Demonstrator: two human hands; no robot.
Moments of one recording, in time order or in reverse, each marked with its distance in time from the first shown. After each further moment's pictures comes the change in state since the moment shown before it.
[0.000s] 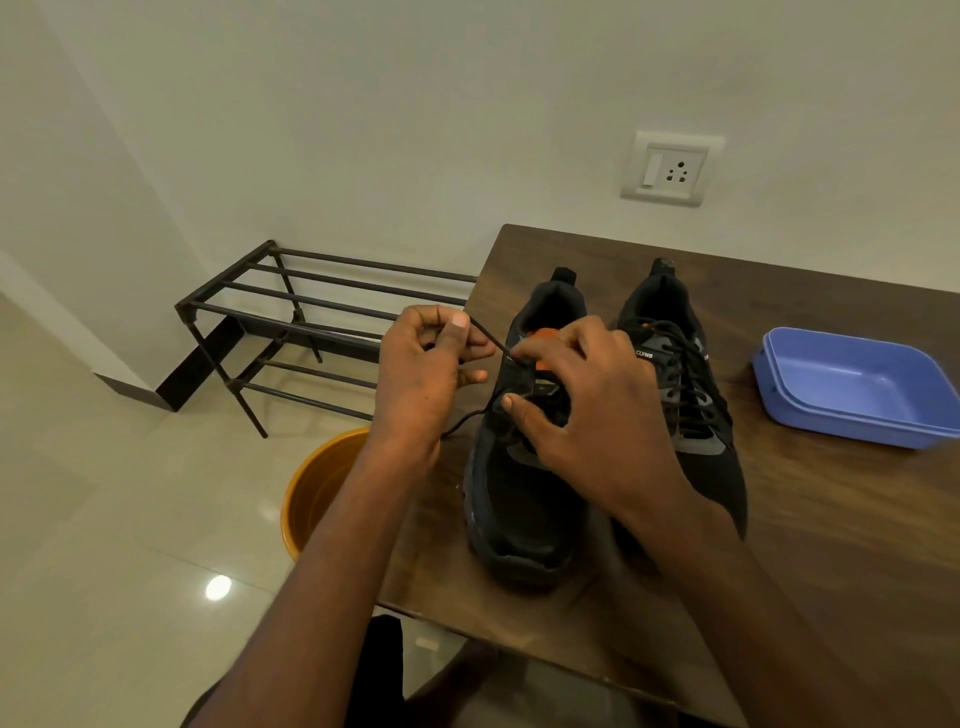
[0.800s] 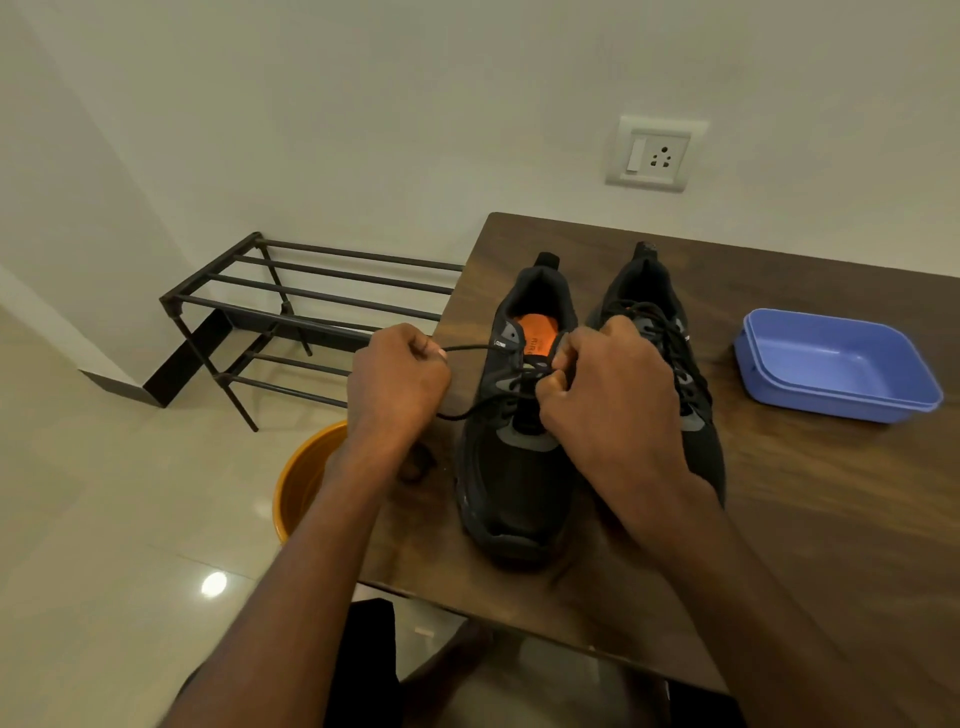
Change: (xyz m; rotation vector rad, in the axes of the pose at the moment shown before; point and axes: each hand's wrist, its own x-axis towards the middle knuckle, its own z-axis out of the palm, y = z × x) left_hand -0.001 -0.010 -0.013 0.817 0.057 0.045; right_hand -0.002 -0.015 -0.022 -0.101 -0.045 0.336
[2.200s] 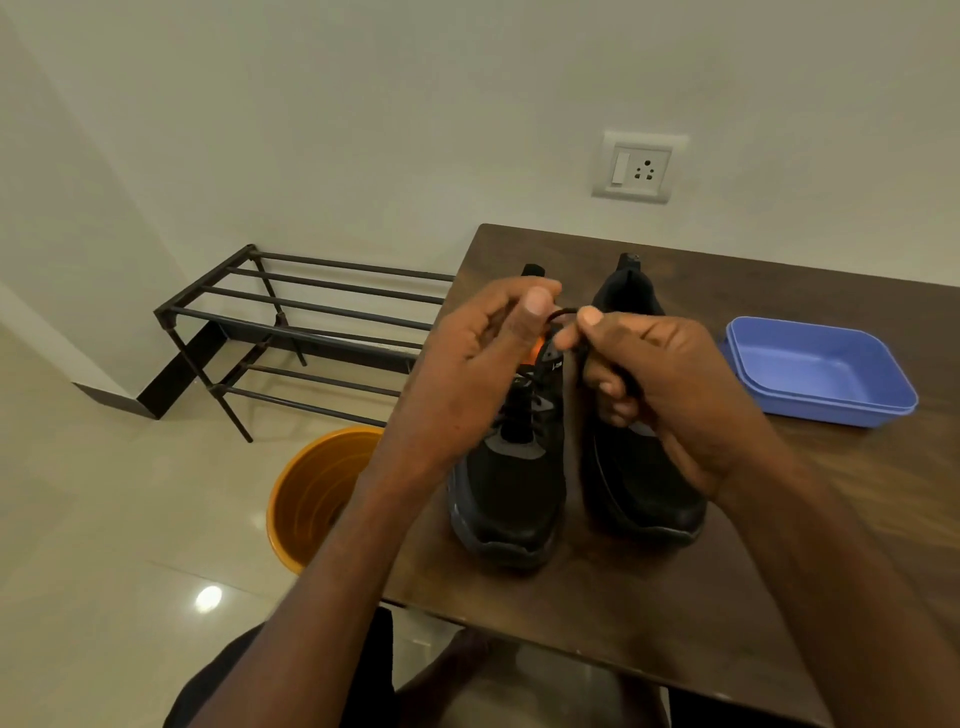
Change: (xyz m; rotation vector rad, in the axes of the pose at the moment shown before) left_hand -0.034 0.061 -0.003 -0.615 -0.327 0.482; right_hand 0.005 0.039 -0.053 1.128 -0.348 0.065
